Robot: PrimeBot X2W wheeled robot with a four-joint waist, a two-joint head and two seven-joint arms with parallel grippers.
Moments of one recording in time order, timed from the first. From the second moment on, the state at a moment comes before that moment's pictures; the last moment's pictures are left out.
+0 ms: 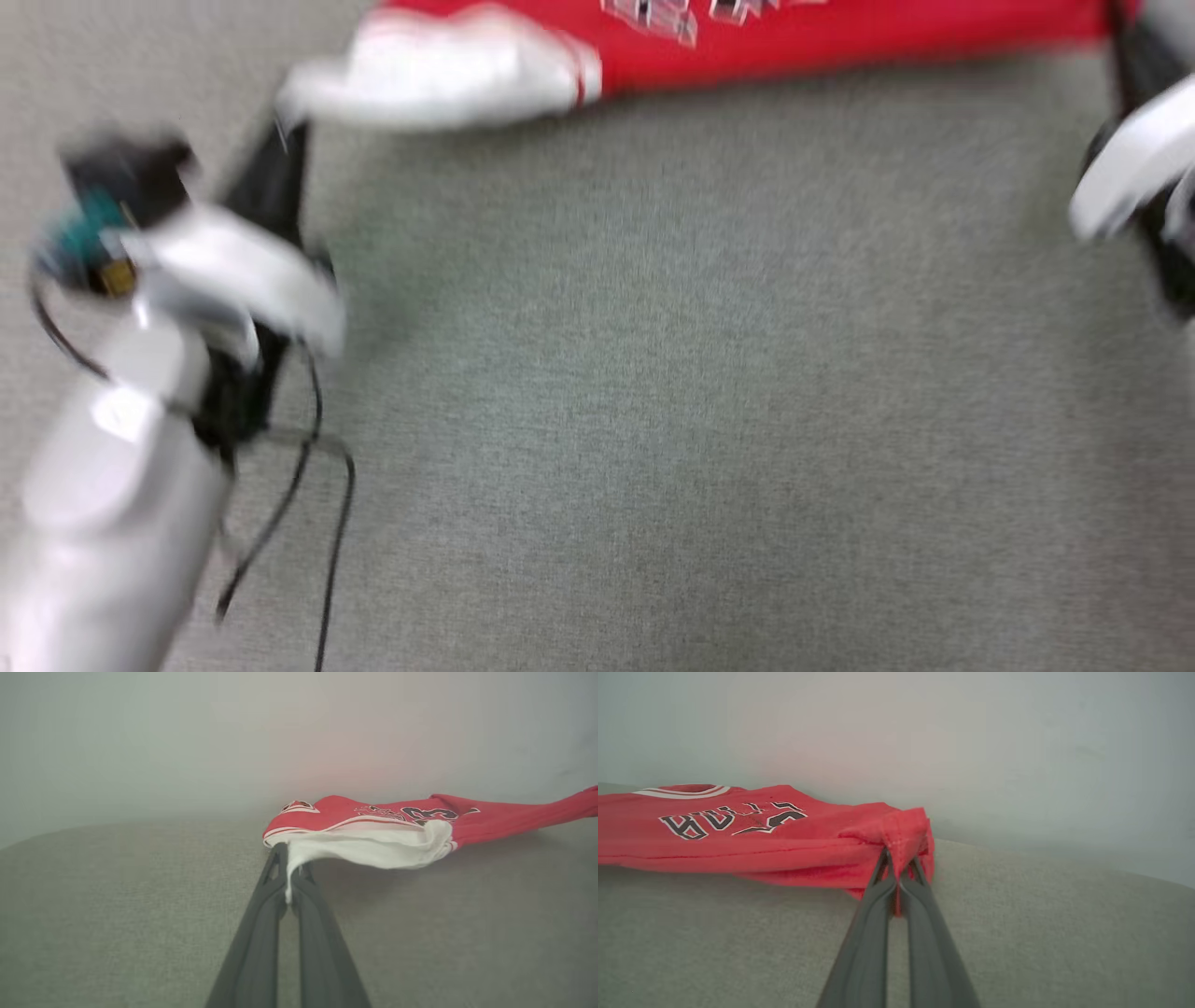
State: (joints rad) left arm -0.77 0.46 -0.42 0.42 -0.70 -0.02 -0.20; right arm -0.98 -0.37 0.18 0.75 0.34 0.13 -0.07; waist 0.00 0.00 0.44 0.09
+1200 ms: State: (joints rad) left arm 0.16 0.75 -0.59 -0.18 -0.88 0.14 0.18; right arm 0.00 -0.44 0.10 0.31 0.59 0.13 0.12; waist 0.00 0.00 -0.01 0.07
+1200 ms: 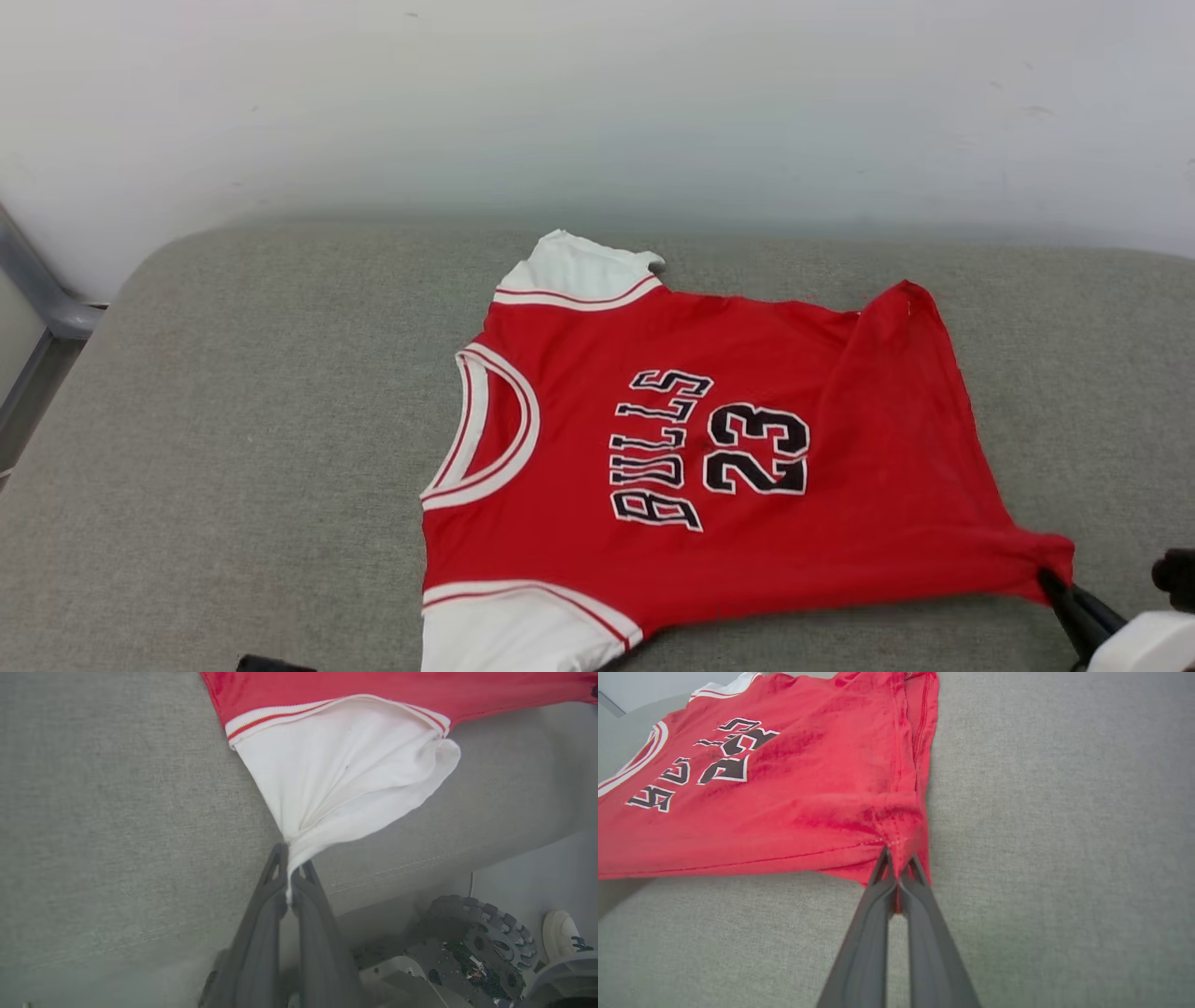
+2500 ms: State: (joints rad) left arm -0.41 0.74 -0.58 0.01 -0.67 0.01 0.23; right arm -0.20 -0.35 0.02 0.12 0.50 0.13 0.45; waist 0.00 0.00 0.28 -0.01
